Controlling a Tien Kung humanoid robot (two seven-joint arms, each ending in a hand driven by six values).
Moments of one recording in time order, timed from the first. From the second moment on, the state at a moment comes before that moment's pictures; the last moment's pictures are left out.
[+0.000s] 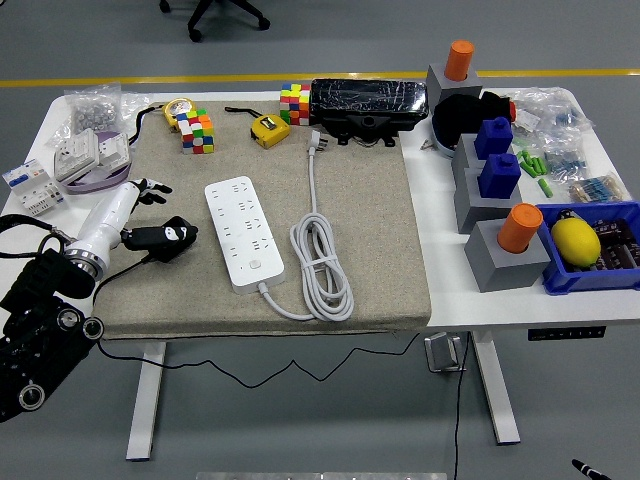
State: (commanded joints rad) left arm -0.34 0.32 -1.05 -1.14 1.80 0.24 0.20; right arm 0.06 -0.20 1.14 0.32 -1.02 -0.02 -0.06
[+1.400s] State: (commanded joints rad) left arm -0.41 0.31 -0.98 -1.08 1.81 0.21 0.26; right arm 0.06 -0.21 1.13 0.32 -1.01 -0.03 -0.06
